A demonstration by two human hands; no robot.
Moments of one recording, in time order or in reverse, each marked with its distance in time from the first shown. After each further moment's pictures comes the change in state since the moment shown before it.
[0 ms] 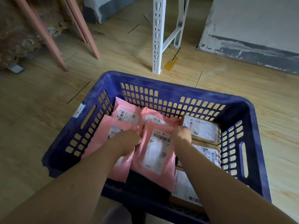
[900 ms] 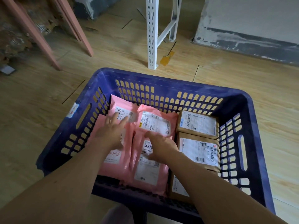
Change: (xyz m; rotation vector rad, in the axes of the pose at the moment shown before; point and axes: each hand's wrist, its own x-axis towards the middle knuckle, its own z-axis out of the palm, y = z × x) left_hand 0.002 -0.039 0.013 -0.163 0.050 -0.263; right_hand -0.013 0.040 0.024 -1.165 -0.395 -0.689
